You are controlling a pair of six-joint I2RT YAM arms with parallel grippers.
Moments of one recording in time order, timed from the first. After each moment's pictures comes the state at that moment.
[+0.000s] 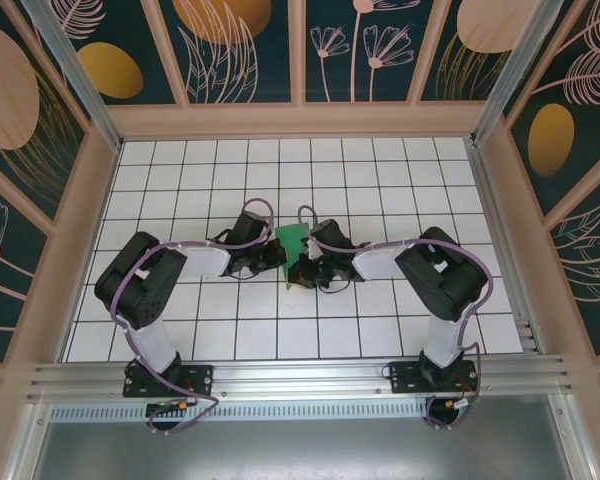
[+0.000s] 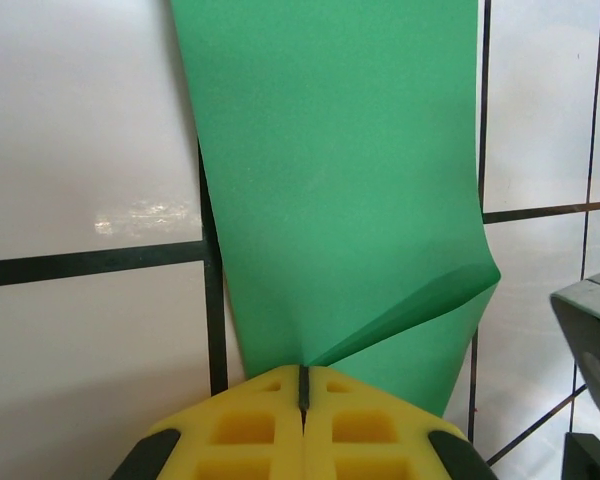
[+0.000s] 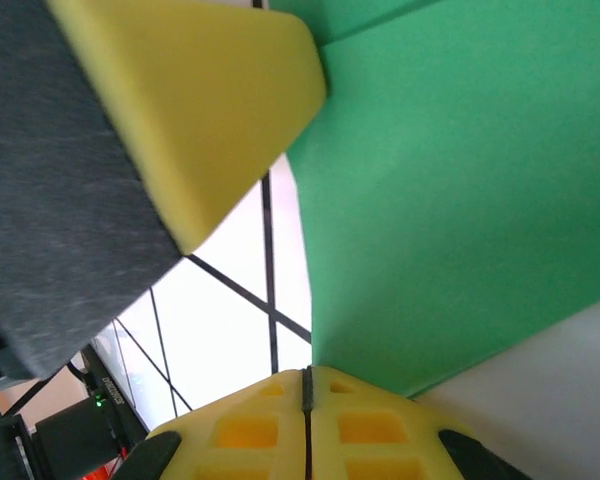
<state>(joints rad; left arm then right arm) -0.56 1.78 0.79 0.09 0.32 -0.79 0.75 1.84 0.83 0.10 -0.58 0.90</state>
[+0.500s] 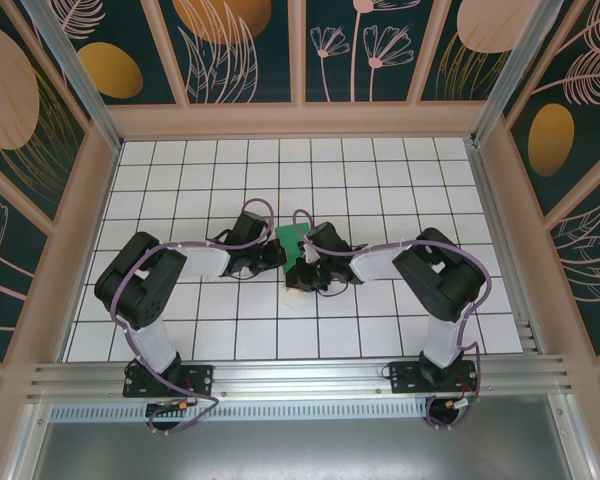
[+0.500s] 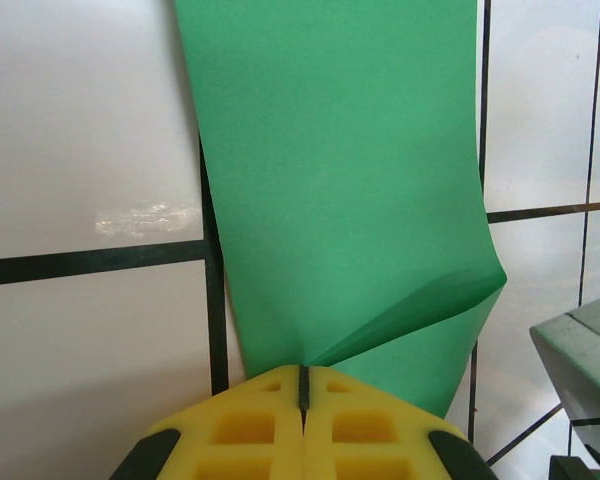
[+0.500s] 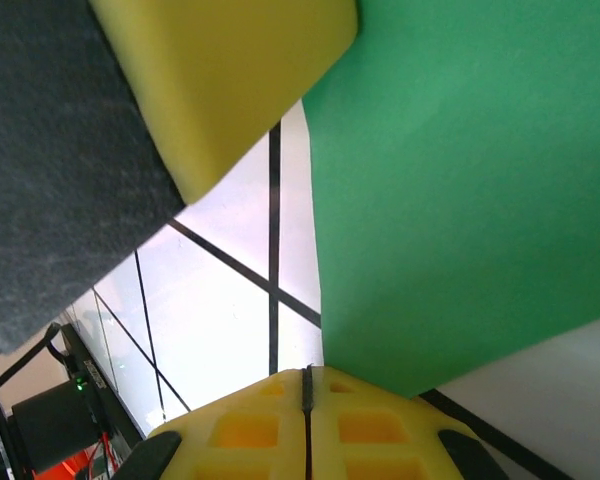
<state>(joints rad) -0.56 1.78 0.79 0.09 0.32 -0.79 0.78 1.84 0.83 0.09 -0.58 0.87</state>
